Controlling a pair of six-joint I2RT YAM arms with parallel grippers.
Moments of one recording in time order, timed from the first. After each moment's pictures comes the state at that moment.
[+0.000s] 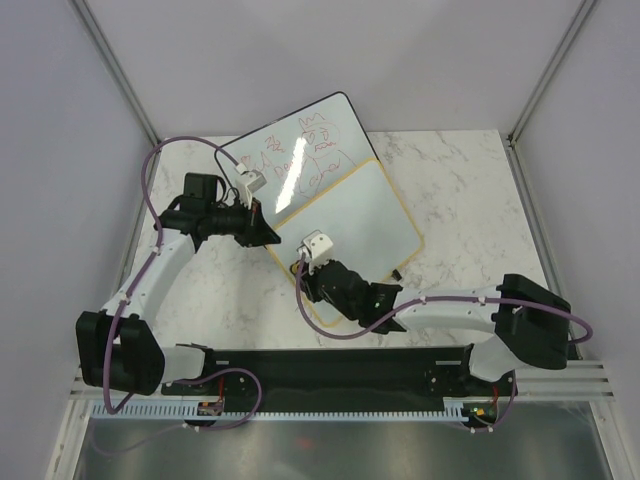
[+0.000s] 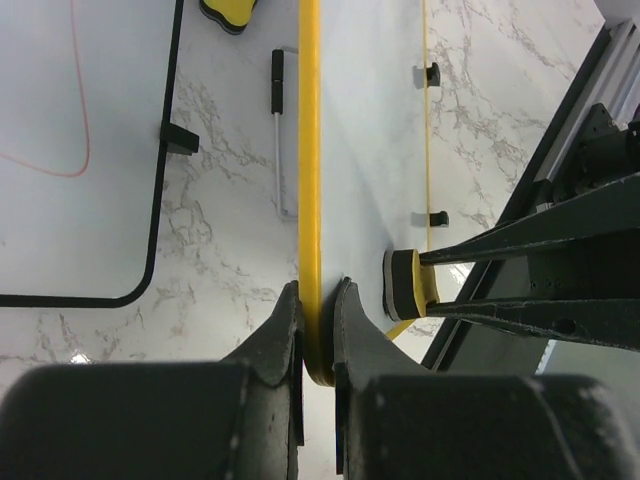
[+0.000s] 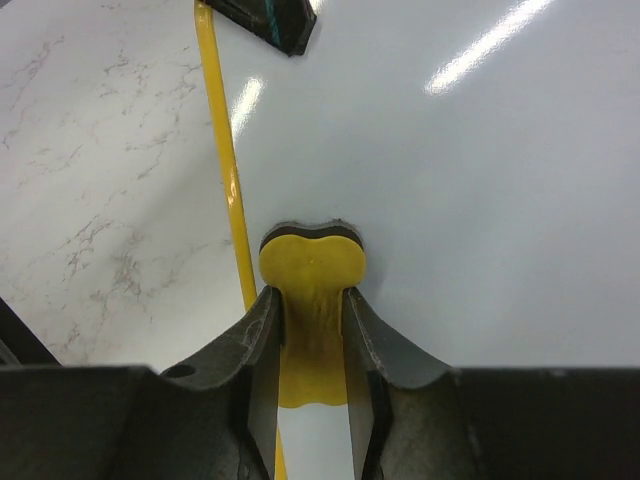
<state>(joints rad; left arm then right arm) -0.16 1.29 1.04 -0.59 0.82 0.17 1.20 1.52 0.82 0.31 0.46 0.25</state>
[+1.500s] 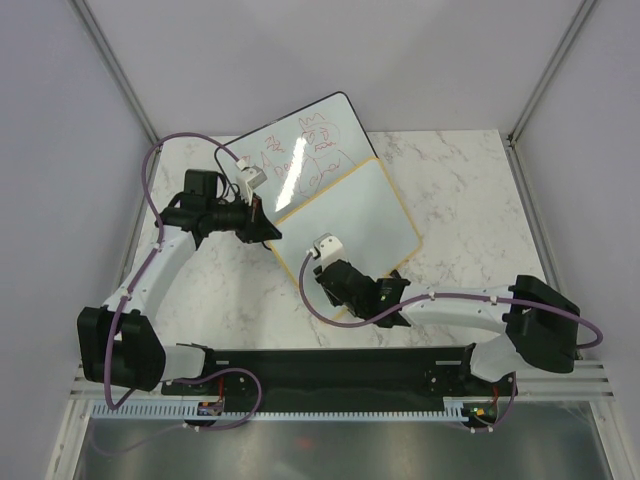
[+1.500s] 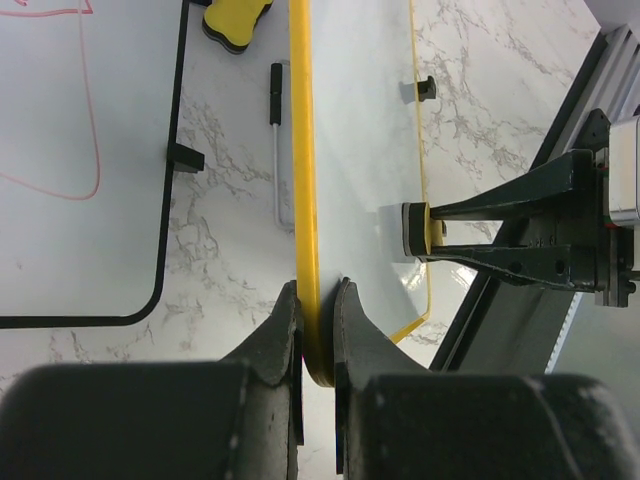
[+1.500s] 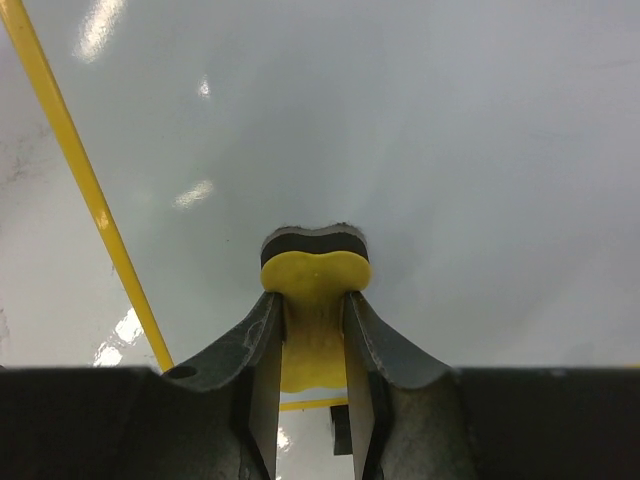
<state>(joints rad) -0.16 1.31 1.05 -0.55 0.84 0.18 1.15 1.47 0.83 -0.05 0.47 0.29</state>
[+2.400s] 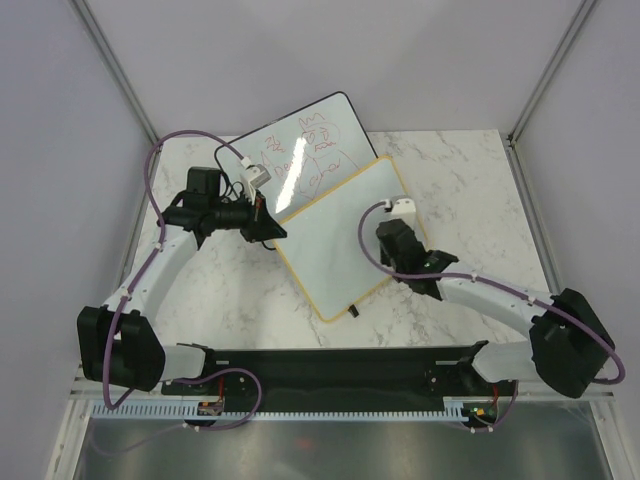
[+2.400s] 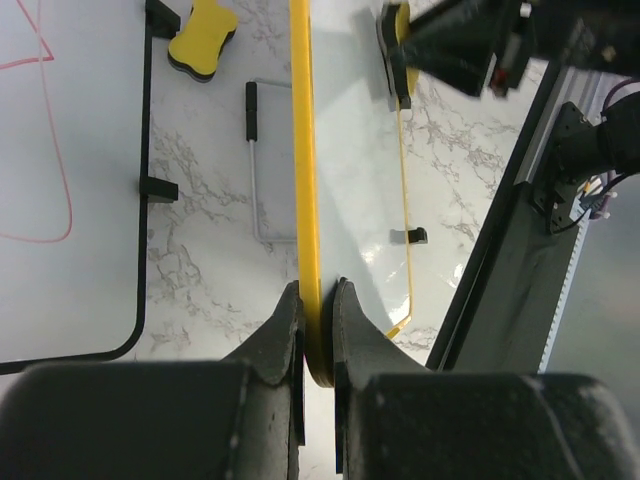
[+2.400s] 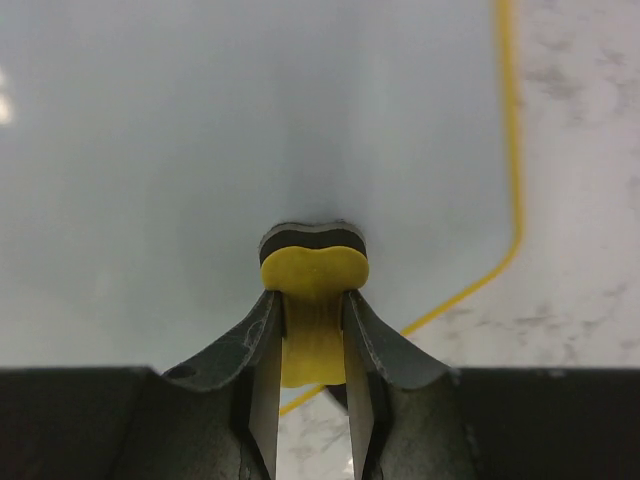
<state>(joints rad) -0.18 1.32 1.07 -0.53 0.89 0.20 0.82 1.33 0.77 -0.16 0.51 0.40</state>
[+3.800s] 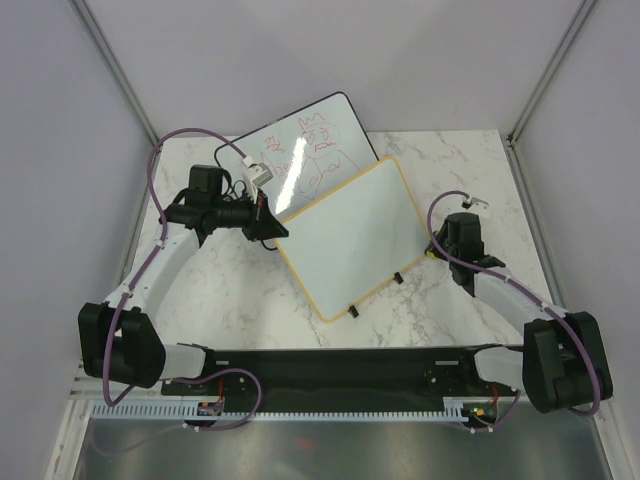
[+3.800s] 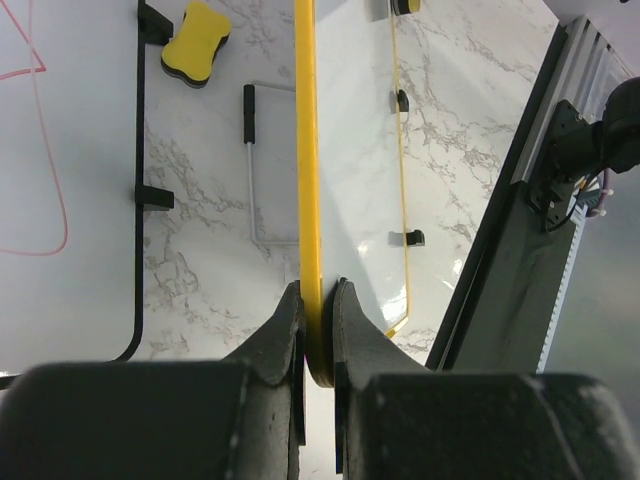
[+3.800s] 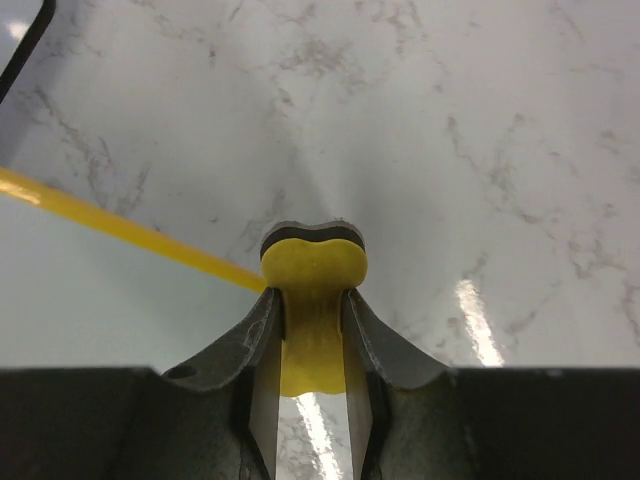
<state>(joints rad) -0.19 1.33 1.08 -0.53 0.89 0.20 0.20 1.24 0.56 0.06 0.24 0.50</state>
